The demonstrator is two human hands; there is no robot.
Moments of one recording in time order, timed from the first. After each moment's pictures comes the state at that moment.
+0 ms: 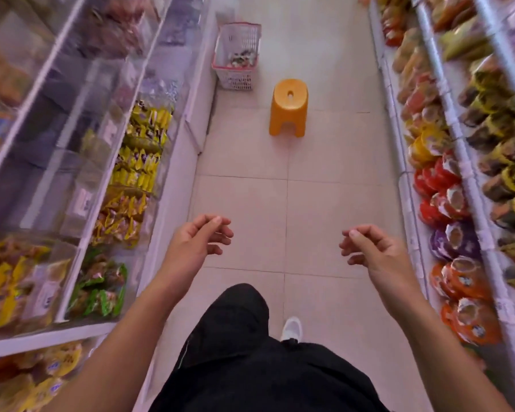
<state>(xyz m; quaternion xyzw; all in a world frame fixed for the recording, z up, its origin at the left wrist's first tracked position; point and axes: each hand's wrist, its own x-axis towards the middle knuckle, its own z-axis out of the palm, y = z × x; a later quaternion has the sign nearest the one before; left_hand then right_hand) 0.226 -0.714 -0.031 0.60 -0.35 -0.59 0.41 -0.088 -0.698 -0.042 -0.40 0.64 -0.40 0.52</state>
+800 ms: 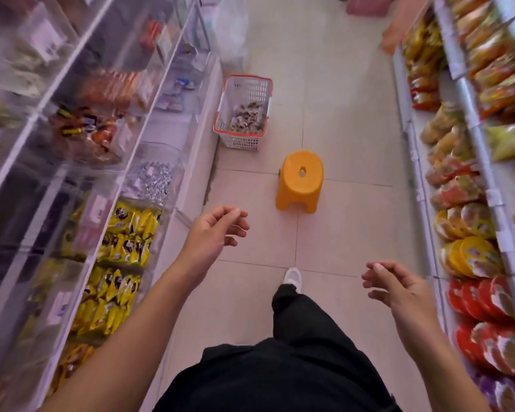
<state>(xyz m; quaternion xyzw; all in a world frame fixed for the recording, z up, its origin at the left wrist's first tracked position) 0.241 -1.292 -0.051 0.59 -0.35 -0.60 0.41 -0.078 -1.223 -0.068 -0.34 0.70 -0.39 0.49</state>
